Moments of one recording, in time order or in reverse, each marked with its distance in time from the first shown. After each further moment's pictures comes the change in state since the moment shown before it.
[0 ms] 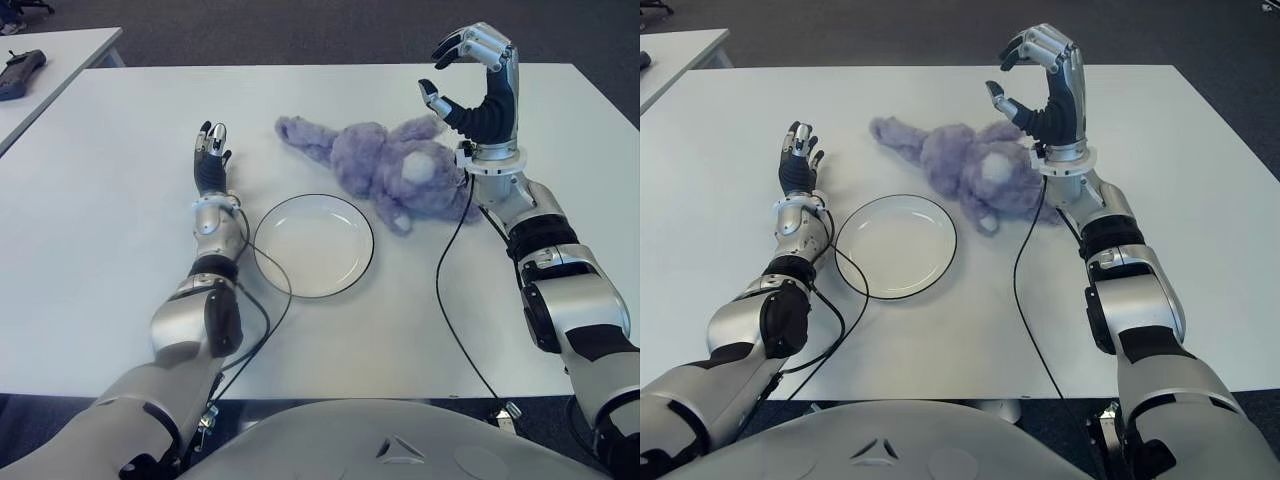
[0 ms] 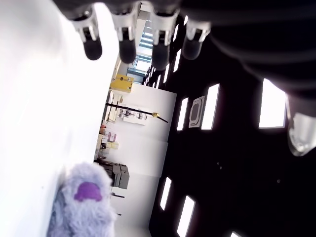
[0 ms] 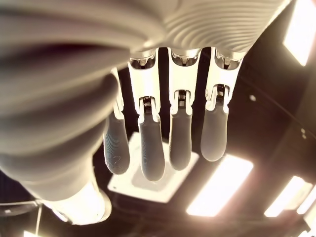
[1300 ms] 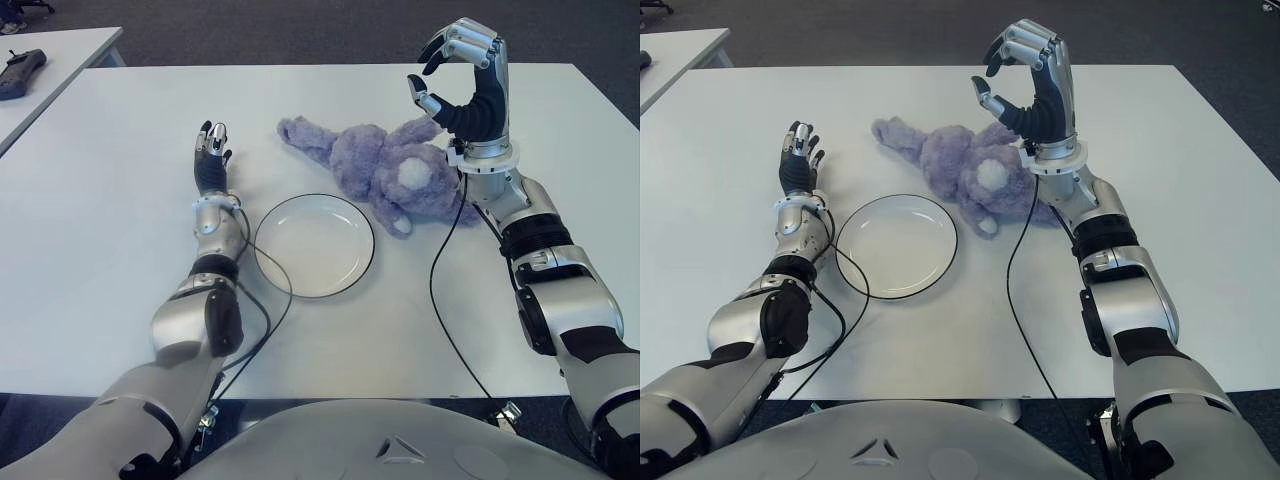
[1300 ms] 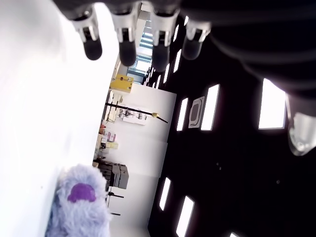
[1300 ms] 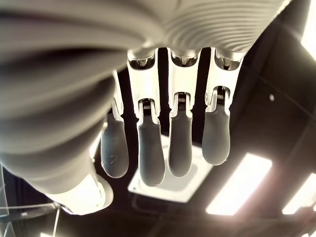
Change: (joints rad) left arm -0.002 -0.003 0.007 0.000 0.000 0.000 0.000; right arm 0.015 0.023 0.001 -0.083 0.073 0.013 0.155
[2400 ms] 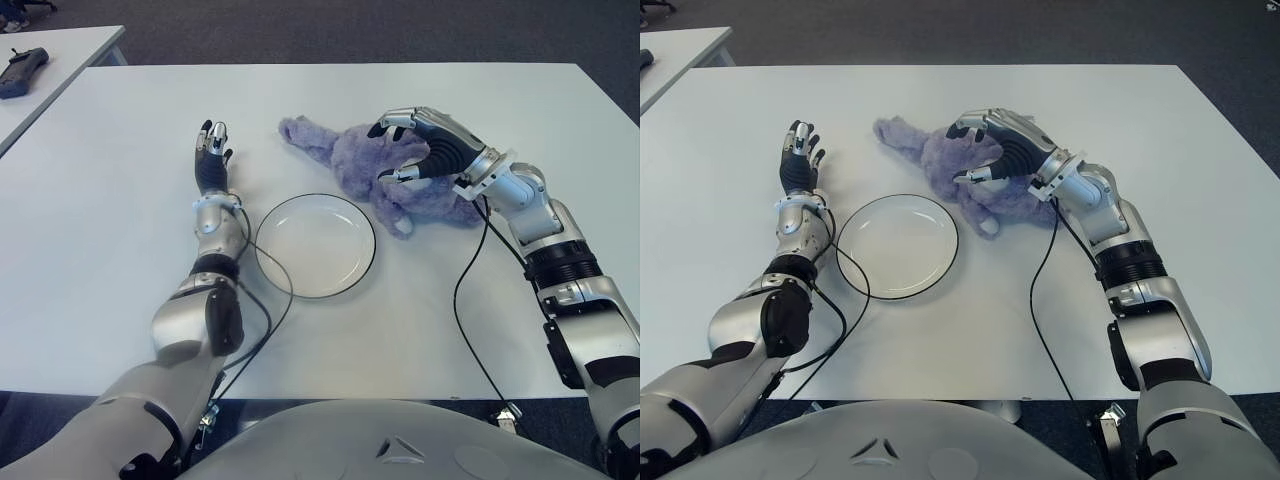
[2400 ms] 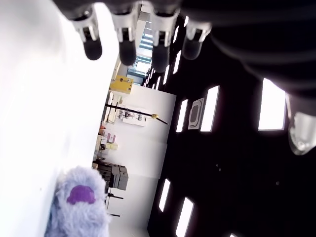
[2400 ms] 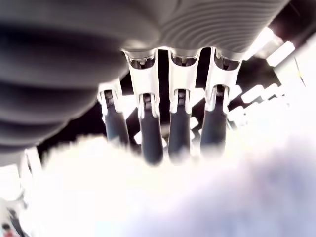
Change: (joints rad) left arm -0.003 -0.003 0.000 0.000 0.000 0.000 0.000; right arm 0.198 -0.136 0.061 -0.358 0.311 0.401 0.984
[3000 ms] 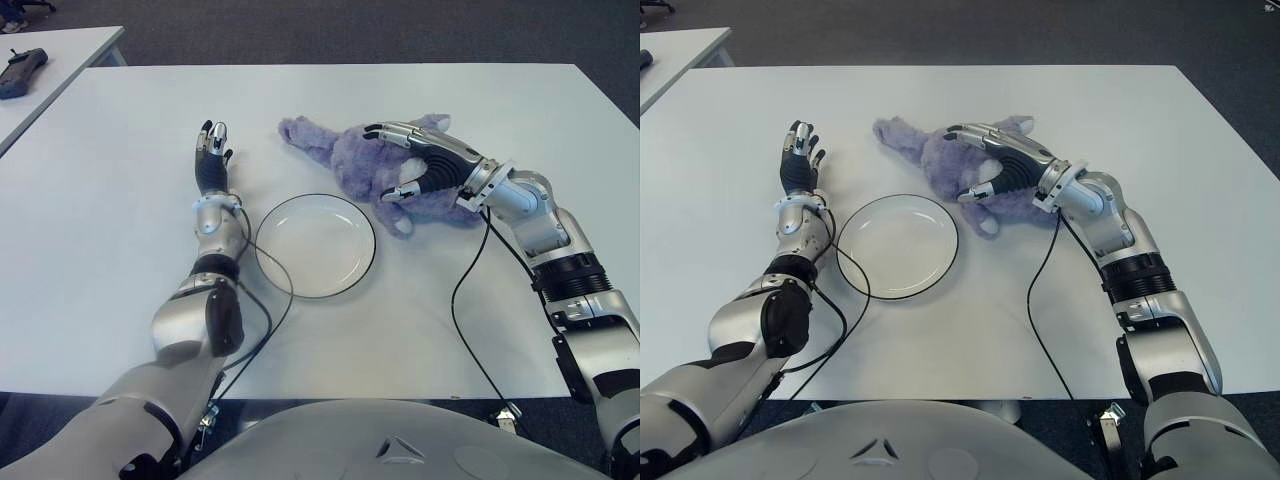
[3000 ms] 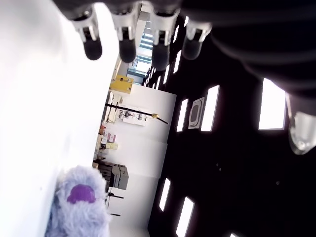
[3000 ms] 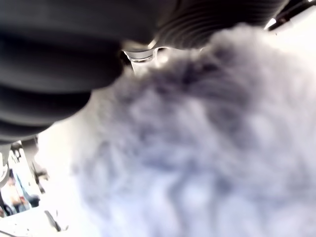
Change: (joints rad) left arm 0.000 0.000 -0.004 0.000 0.001 0.000 0.000; right arm 0.046 -0.035 0.000 -0.091 -0.038 0.116 0.116
